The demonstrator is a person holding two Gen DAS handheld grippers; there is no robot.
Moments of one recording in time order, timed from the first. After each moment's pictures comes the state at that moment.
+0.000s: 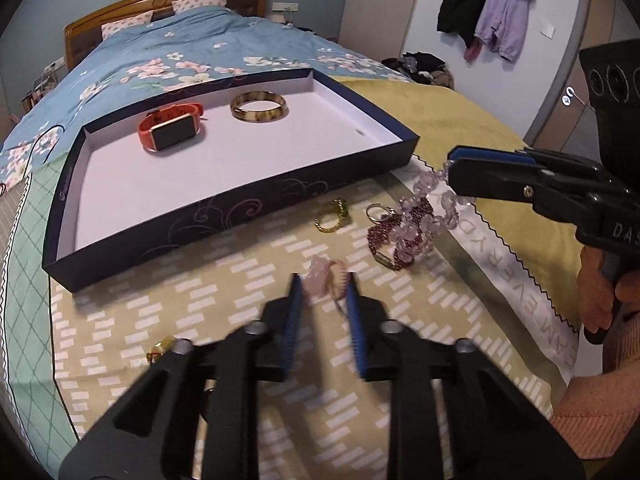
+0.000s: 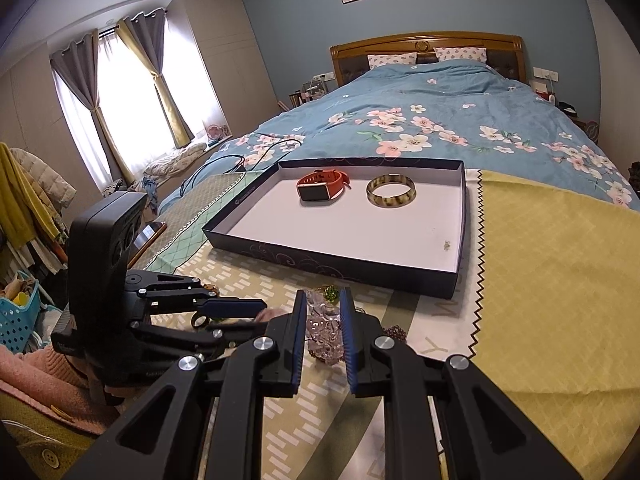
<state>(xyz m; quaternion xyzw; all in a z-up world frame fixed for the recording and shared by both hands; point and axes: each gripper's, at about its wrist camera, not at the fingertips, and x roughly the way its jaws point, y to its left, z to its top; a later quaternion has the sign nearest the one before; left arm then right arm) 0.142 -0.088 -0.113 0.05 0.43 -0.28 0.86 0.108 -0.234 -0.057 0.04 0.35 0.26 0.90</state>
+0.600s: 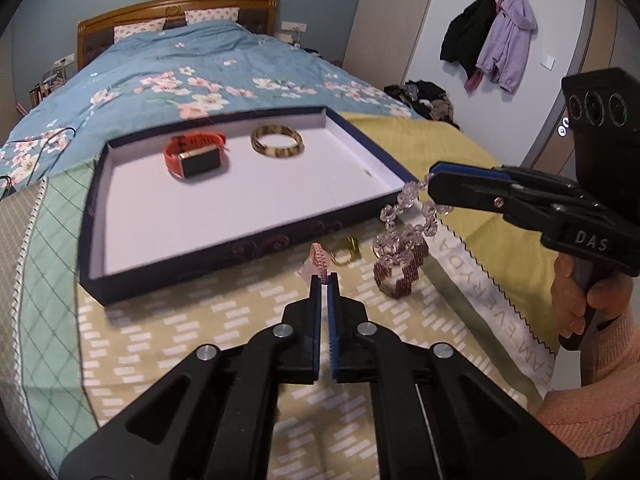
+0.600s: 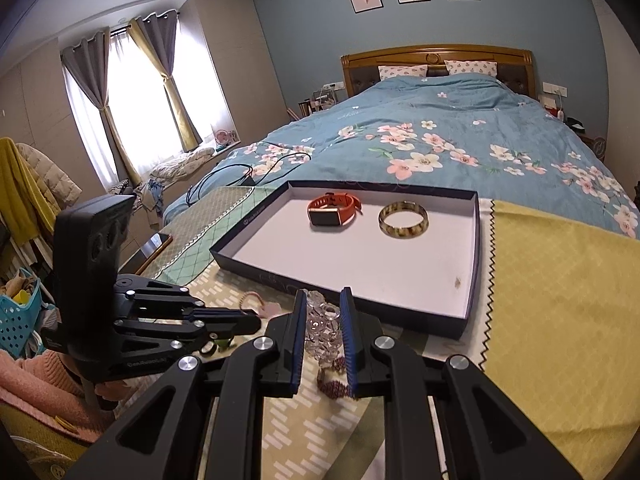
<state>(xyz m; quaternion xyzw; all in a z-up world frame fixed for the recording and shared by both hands) 0.142 -0.058 -0.080 0.01 0.40 -0.27 0.88 0.127 -0.223 -0.038 0.03 0.33 0.27 0.90</state>
